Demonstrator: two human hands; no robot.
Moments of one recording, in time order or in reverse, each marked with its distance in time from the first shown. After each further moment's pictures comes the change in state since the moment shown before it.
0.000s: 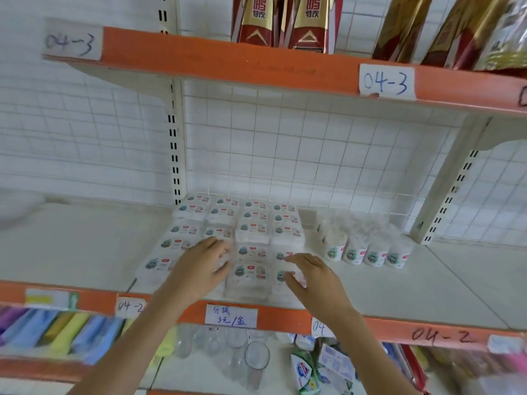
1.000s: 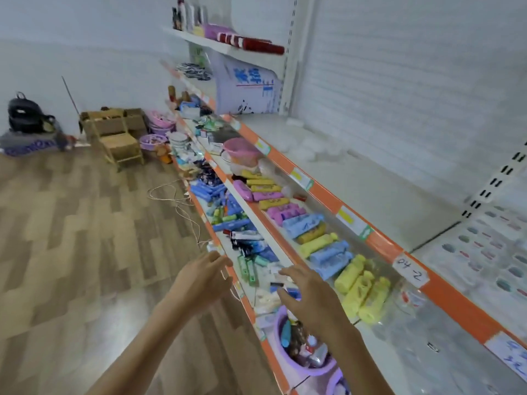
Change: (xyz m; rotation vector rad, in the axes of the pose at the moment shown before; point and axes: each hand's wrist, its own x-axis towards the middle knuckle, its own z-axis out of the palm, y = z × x) left_hand -0.412 -0.062 -0.152 0.367 0.049 -1.072; right_hand -0.084 -0.337 0.168 0.446 -0.642 -0.733
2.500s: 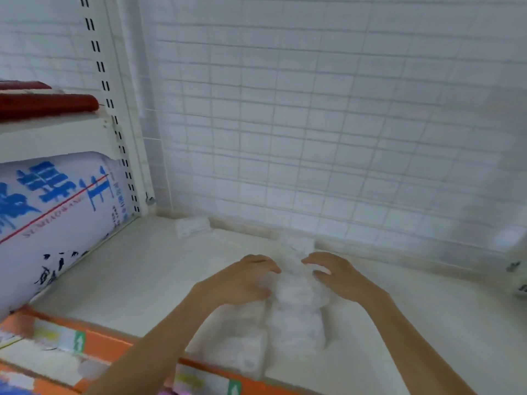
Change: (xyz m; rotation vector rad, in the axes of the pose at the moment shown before) left_hand 0.692 -0.010 0.071 -0.254 -0.657 1.019; right_hand 0.473 0.236 -0.114 0.087 0.285 0.751
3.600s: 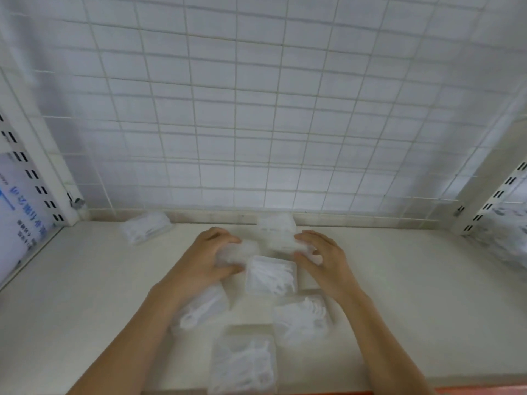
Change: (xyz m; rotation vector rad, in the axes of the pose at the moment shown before) left_hand 0.021 -0.065 -0.009 -0.199 0.261 0.116; right_hand -0.010 -0.005 0.046 0.111 0.568 0.124
